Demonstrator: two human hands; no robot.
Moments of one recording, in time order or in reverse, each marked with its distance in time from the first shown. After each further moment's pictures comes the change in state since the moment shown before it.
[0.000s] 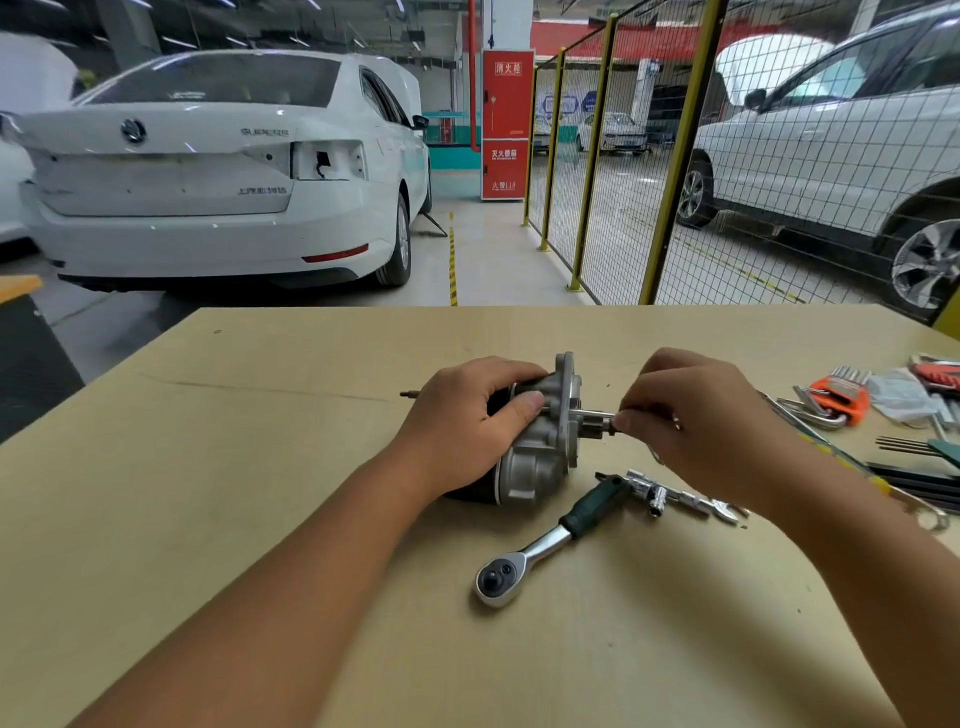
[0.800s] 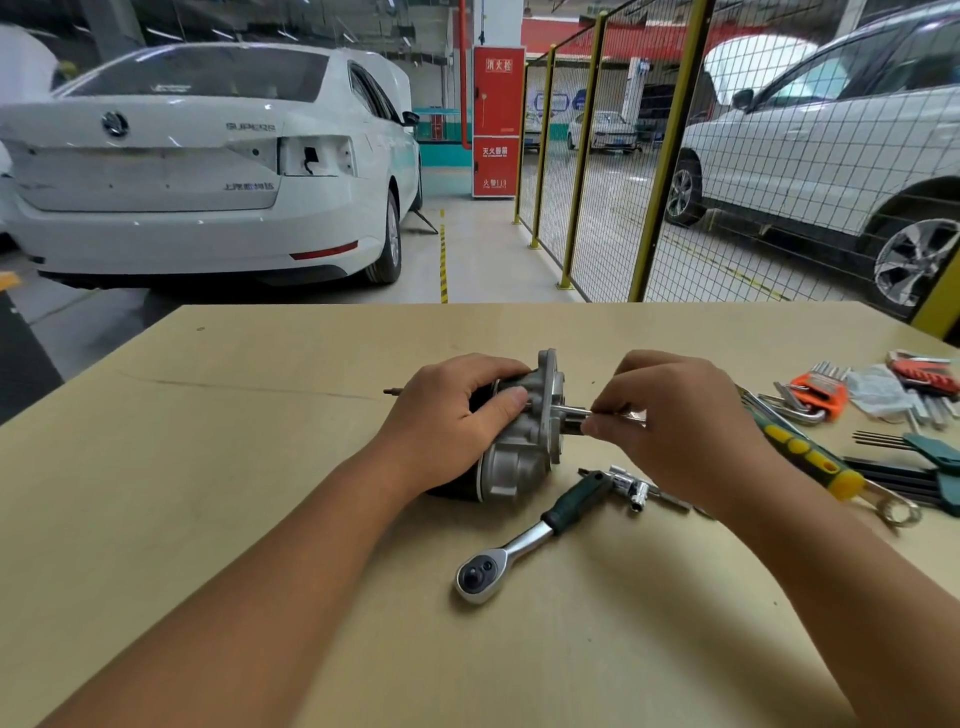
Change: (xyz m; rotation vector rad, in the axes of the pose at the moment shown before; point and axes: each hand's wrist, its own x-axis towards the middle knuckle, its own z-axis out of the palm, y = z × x) left_hand 0.000 0.001 0.000 -0.001 -0.008 0.001; right_hand -0.002 -0.009 0.006 -0.092 0.093 0.004
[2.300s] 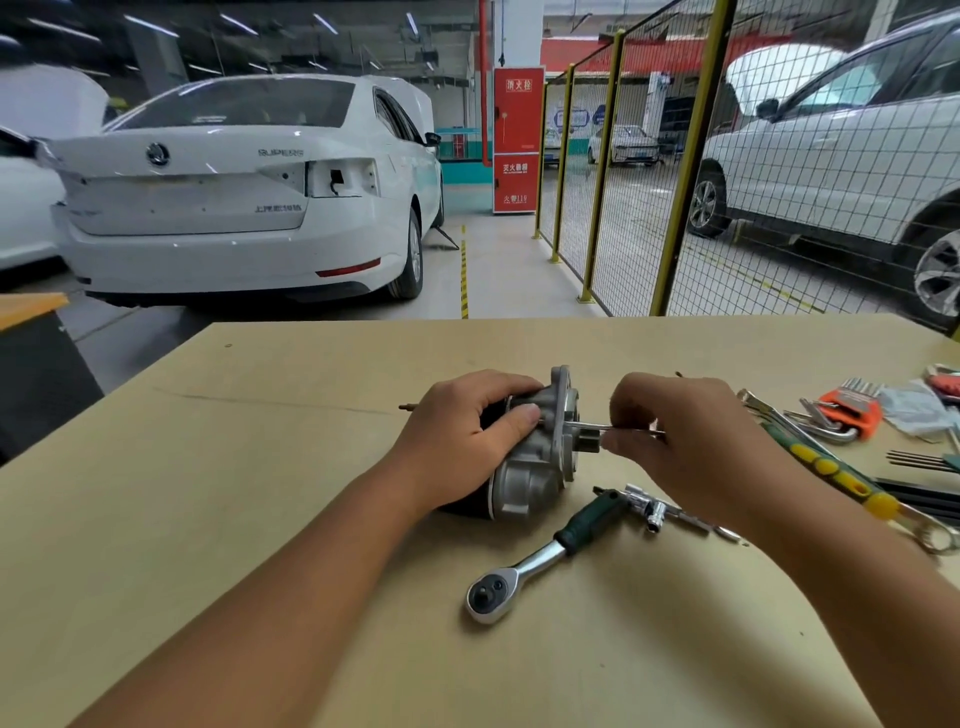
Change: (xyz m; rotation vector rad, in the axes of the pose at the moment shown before) left_hand 0.000 -0.003 0.001 -0.008 0.021 -0.003; right_hand 0.000 0.004 0.000 0.099 -0.074 0.034
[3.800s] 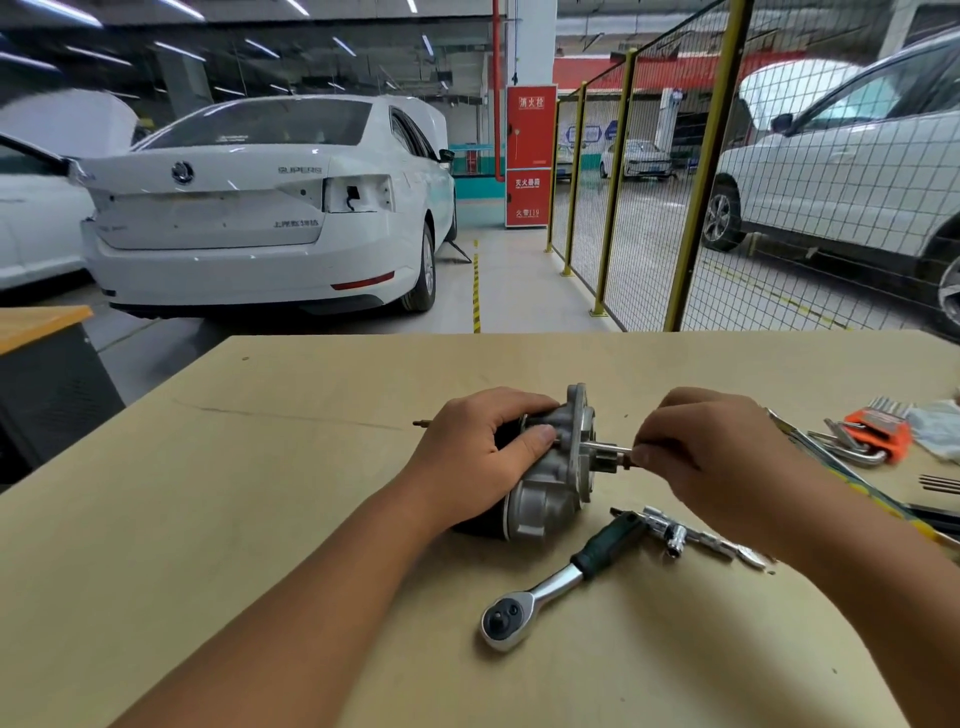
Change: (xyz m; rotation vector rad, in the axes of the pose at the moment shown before) left_hand 0.001 -0.001 0.000 -0.014 0.005 0.022; right_hand 0.005 0.008 -0.004 -0.055 -0.030 -0.052
